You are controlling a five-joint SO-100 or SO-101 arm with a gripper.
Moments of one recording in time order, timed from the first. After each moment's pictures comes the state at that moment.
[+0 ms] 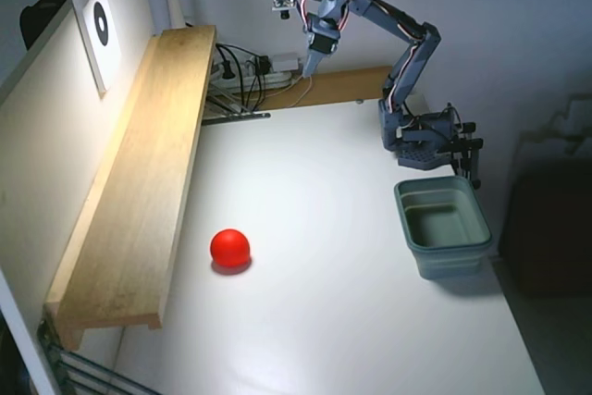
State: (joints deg) arm 29.4 119.7 77.6 99.3 -90.1
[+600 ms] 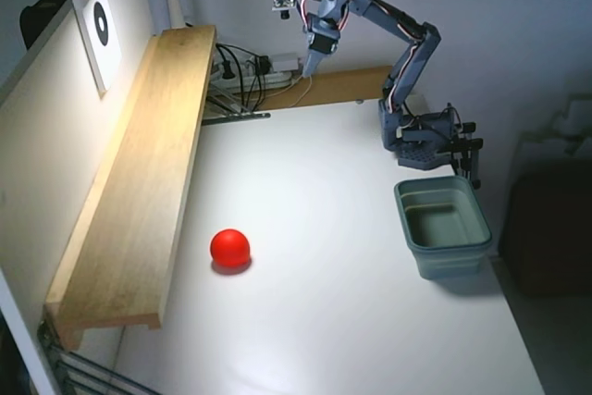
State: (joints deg) arm 29.4 119.7 77.6 99.3 -90.1
